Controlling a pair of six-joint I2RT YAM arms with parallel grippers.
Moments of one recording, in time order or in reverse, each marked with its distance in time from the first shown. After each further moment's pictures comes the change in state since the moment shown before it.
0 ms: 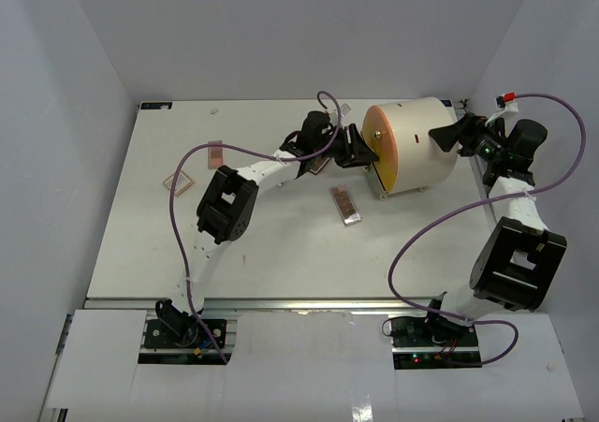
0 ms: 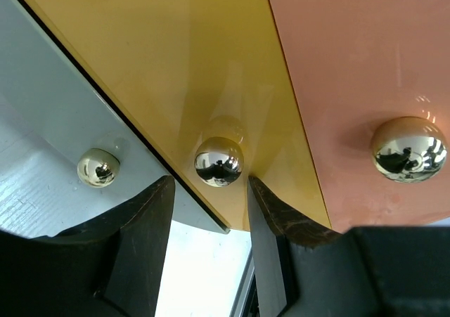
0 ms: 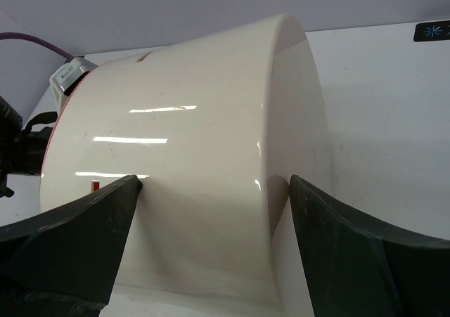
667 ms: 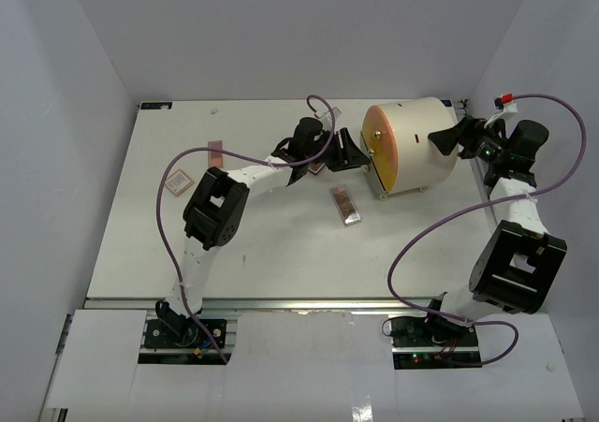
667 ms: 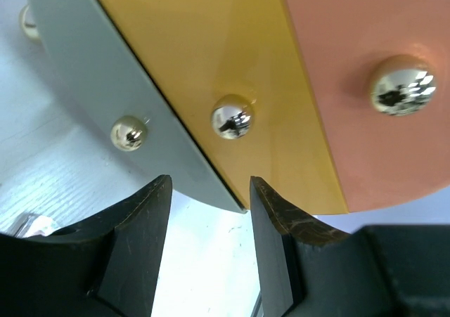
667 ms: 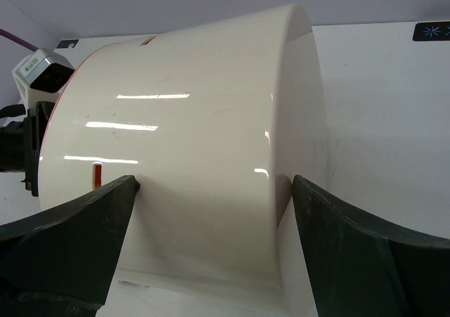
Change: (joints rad) left arm 0.002 -0.152 -0.226 0.064 -0.112 0.068; right arm -0.007 -0.022 -0.001 -0.048 -0.022 -0.070
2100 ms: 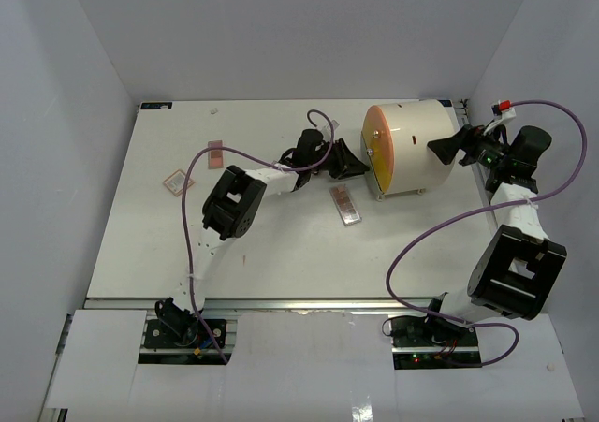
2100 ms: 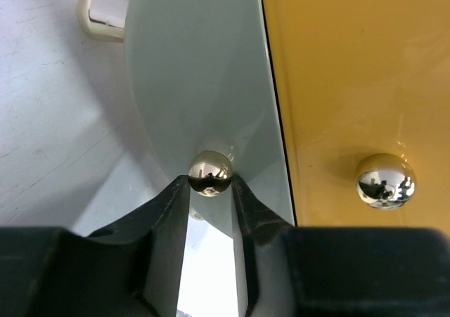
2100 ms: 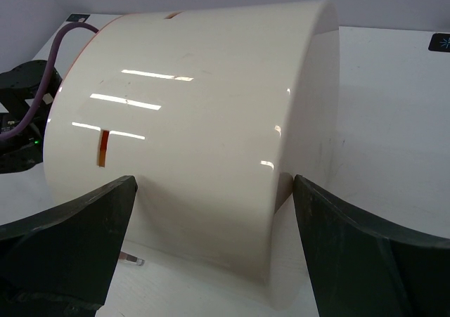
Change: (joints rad) left arm 0.023 0.248 0.105 0.158 0.077 -0.180; right arm -0.025 -0.033 -0.045 0.009 -0.097 -0.088
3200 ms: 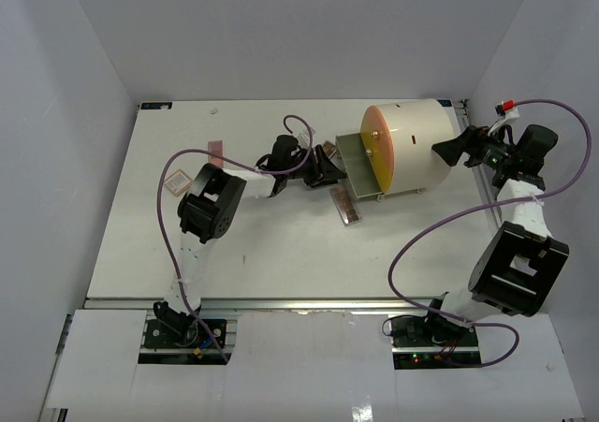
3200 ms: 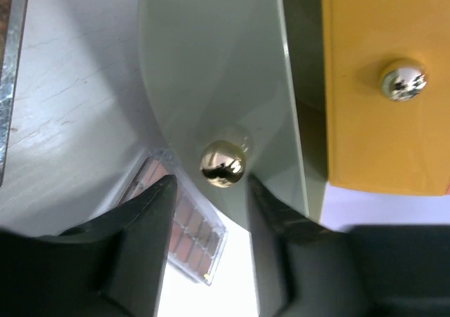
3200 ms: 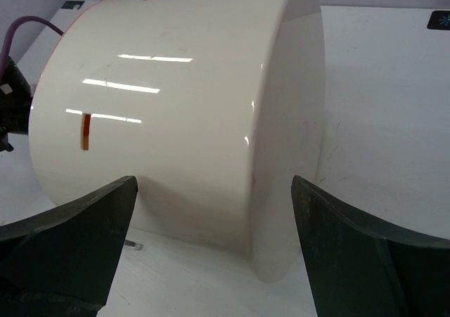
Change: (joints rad) left arm 0.084 -0.216 -0.353 0.037 0.029 0.094; right arm -0.041 0.028 0.055 -0.133 -0.031 -0.073
